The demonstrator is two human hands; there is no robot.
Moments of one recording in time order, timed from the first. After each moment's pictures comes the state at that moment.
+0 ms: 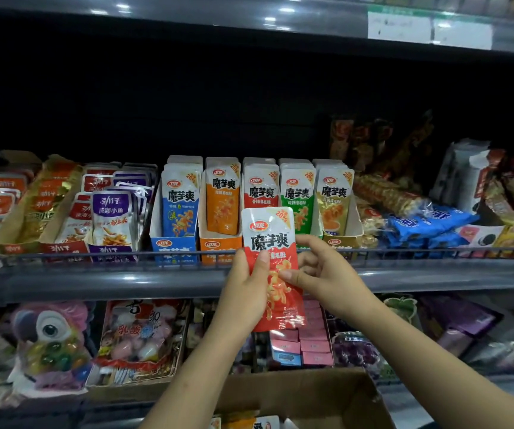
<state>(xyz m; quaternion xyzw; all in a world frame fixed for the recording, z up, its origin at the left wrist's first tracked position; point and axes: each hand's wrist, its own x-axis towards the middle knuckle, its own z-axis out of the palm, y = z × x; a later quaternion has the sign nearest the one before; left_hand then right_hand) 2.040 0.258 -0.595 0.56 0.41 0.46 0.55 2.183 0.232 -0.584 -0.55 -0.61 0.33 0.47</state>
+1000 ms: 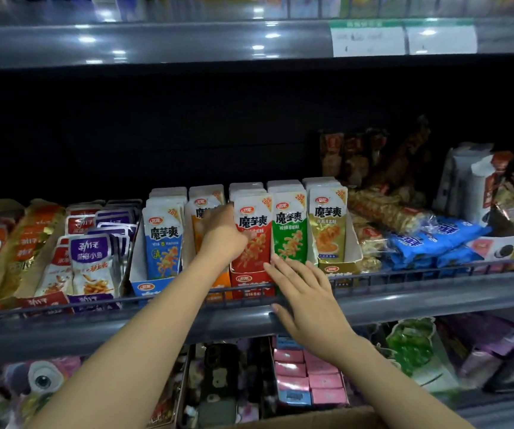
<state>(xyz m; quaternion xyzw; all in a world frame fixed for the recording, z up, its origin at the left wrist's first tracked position) 2.083 0.415 -0.550 0.74 0.57 0.32 0.17 2.207 0.286 -0.636 -0.62 -0.73 -0.17 0.22</state>
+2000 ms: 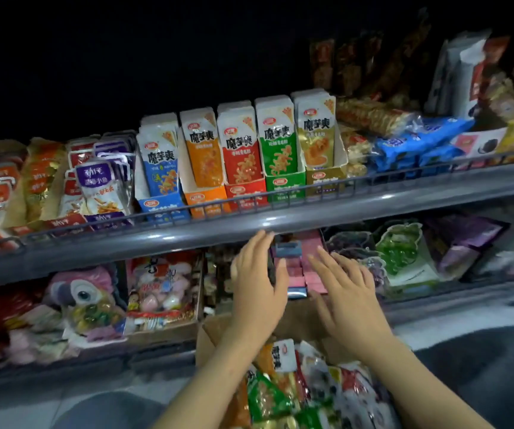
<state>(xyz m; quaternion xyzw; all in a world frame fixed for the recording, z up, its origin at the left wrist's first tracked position) 2.057 0.217 -0.685 0.79 0.44 0.39 0.19 2.201 0.151 -0.717 -0.70 -0.66 -0.11 0.24</state>
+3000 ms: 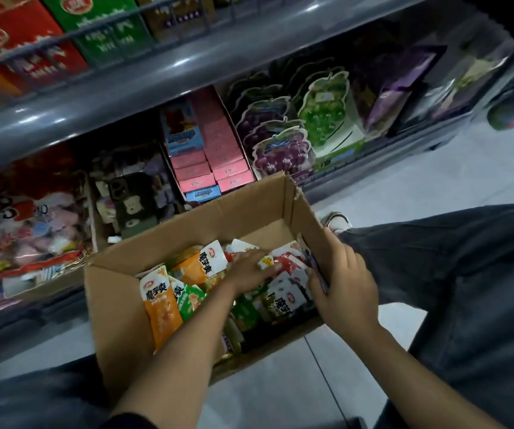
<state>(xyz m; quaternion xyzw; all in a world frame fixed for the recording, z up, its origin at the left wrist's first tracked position) 2.122 0.193 -0.935 0.79 0.40 -0.17 0.43 2.230 0.026 -0.841 -0.87 -0.40 0.11 0.28</state>
